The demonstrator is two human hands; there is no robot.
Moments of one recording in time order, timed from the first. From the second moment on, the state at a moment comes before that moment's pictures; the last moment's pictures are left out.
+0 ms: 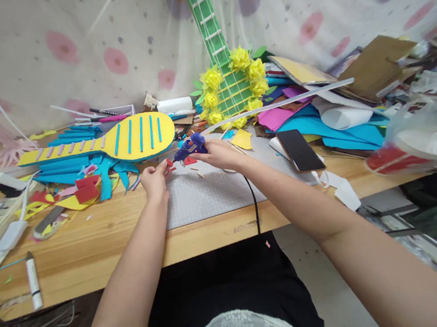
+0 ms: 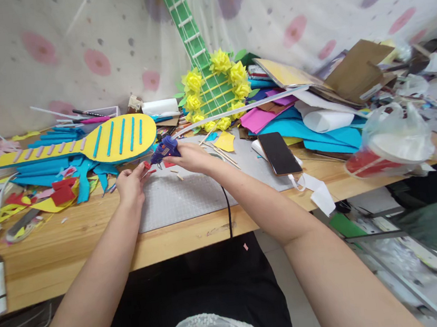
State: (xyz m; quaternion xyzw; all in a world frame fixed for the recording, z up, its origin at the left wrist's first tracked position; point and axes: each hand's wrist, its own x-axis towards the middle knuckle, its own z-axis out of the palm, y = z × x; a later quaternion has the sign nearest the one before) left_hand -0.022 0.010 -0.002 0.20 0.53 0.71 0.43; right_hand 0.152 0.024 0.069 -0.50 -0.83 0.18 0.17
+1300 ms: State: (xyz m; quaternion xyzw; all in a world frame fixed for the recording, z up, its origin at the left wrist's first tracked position) left_hand -0.024 0.011 -0.002 0.21 0.51 0.70 0.45; right_hand 0.146 0.023 0.071 -0.50 -0.83 0.16 0.21
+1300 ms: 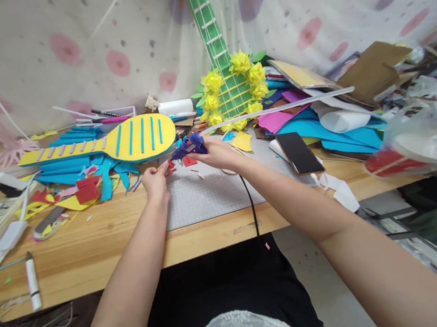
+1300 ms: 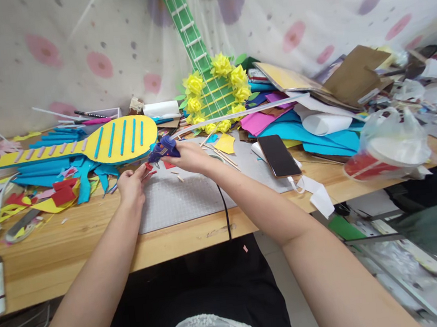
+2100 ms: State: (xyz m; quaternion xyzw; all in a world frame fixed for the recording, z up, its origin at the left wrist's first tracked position) left_hand -0.030 0.016 -0.003 0.20 0.51 0.73 0.42; right_hand 0.279 0.036 0.024 -0.66 -0.57 0.16 0.45
